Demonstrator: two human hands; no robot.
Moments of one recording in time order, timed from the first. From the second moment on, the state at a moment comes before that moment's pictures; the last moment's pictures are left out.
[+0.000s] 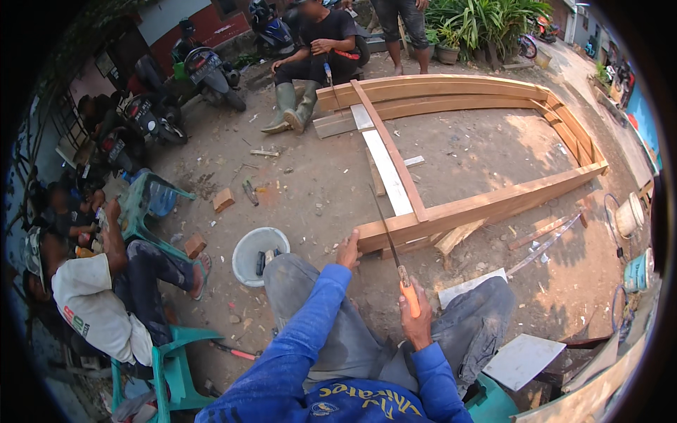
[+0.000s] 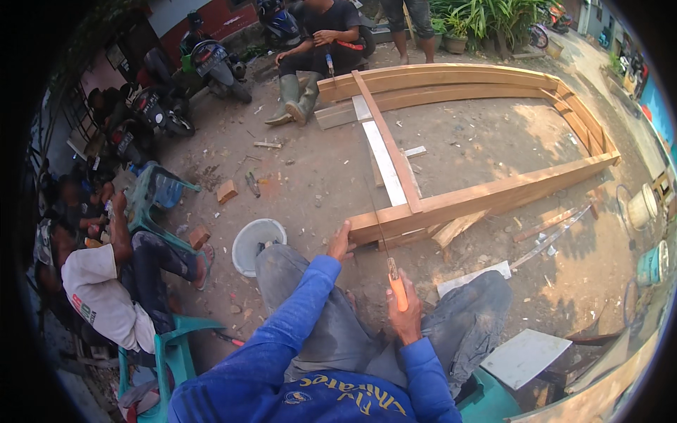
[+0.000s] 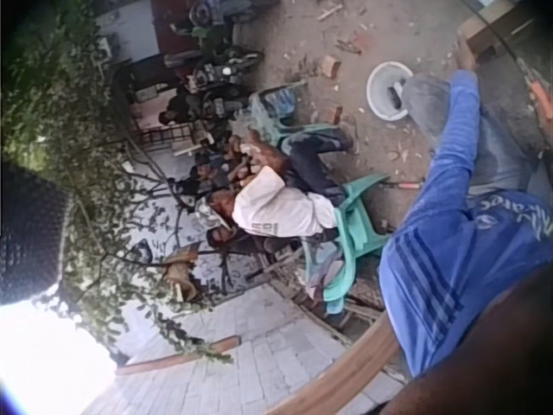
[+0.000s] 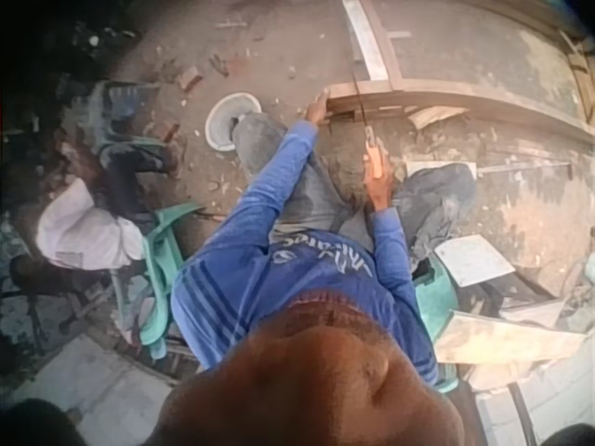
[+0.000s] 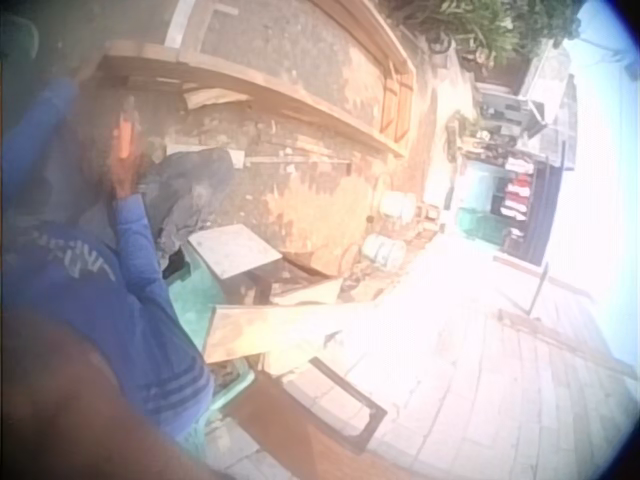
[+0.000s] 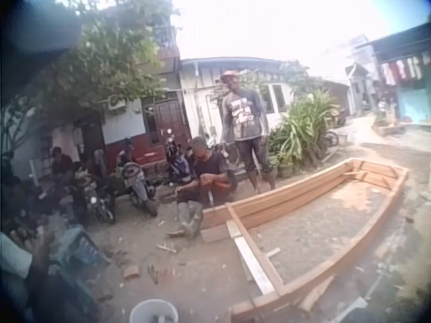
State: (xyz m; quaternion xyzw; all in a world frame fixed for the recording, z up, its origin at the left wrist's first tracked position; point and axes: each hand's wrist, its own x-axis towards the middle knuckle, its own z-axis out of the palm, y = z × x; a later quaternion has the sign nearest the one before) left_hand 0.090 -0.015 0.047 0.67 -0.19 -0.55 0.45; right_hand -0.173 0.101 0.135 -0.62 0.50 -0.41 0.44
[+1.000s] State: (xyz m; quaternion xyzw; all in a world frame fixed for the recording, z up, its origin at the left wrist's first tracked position) left_hand 0.094 -0.020 0.044 0.69 -0.17 -0.53 0.47; right_hand -0.174 0.100 0.139 -0.66 0.48 -0.44 0.38
